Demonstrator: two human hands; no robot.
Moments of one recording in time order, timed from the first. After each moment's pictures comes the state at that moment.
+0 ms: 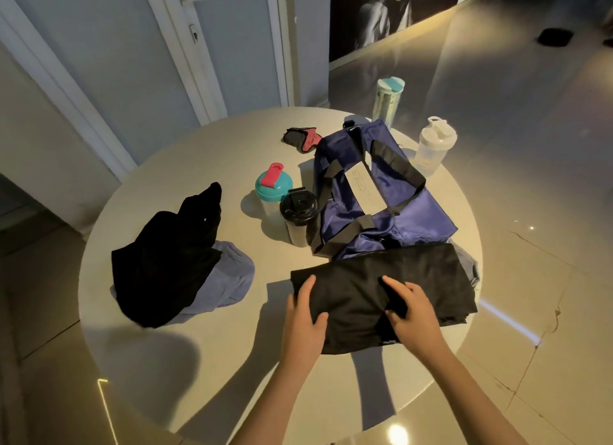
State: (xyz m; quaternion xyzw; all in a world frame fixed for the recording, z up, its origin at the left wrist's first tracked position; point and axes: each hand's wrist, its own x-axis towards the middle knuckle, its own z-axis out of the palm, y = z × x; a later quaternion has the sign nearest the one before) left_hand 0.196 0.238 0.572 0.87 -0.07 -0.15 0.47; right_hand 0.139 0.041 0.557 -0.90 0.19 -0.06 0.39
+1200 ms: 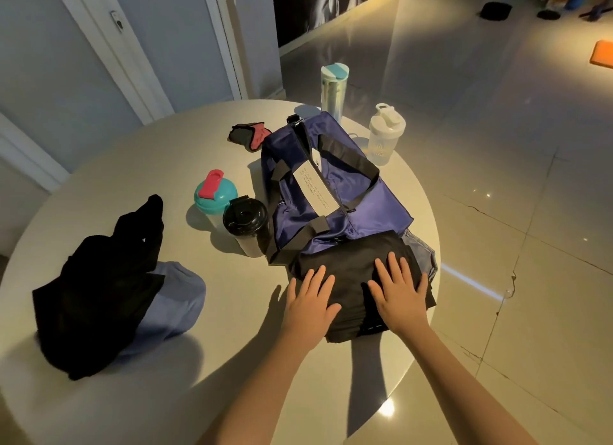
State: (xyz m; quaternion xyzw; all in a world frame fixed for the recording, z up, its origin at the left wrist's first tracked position) left_hand 0.243 0.144 0.528 0.92 -0.37 -0.12 0.05; right_hand 0.160 -0.029 0.531 -0.95 0.27 0.08 0.12
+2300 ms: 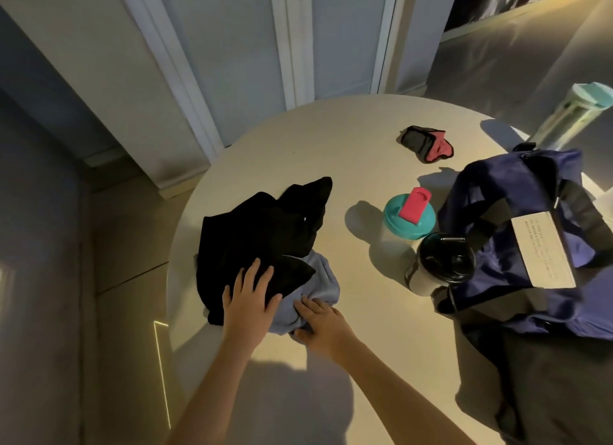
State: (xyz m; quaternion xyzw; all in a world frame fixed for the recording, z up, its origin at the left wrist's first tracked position) left_hand 0.409 0.494 0.502 0.99 -0.06 0.02 0.11; right_hand 0.381 0.317 0.490 -0.93 -0.12 0.24 0.24
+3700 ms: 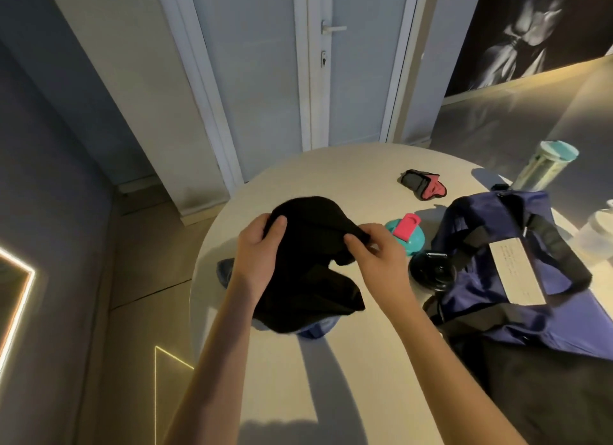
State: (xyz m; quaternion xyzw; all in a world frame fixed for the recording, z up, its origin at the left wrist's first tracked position) left_hand 0.378 0.446 0.723 0.80 0.05 0.08 0.59; right_hand 0.368 0.270 0.699 -0.81 0.01 -0.15 0.57
